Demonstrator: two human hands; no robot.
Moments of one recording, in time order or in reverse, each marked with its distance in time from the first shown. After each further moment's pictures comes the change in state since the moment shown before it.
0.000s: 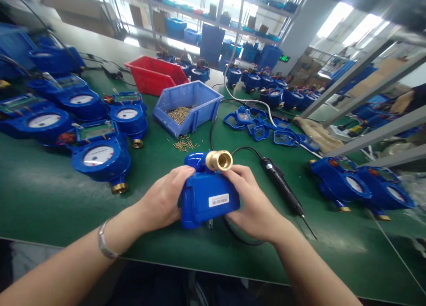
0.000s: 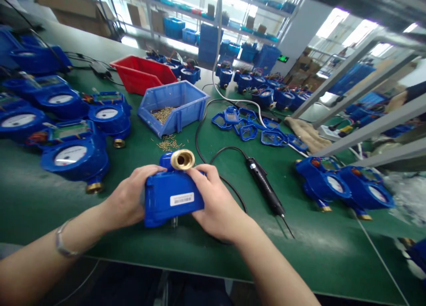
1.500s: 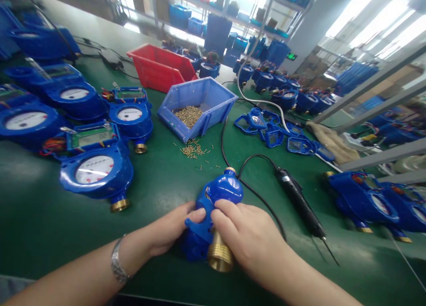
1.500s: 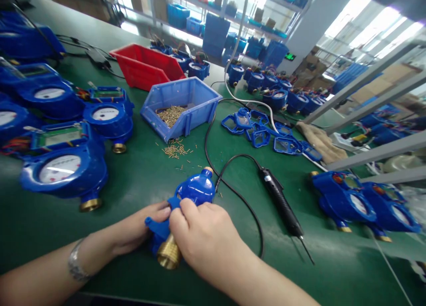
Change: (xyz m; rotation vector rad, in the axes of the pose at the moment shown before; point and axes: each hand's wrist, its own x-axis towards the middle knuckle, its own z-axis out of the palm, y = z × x) left_hand -0.001 -0.018 0.020 -1.358 -0.298 -0.938; right_hand 0.043 -0.025 0.031 -0.588 -0.211 -0.210
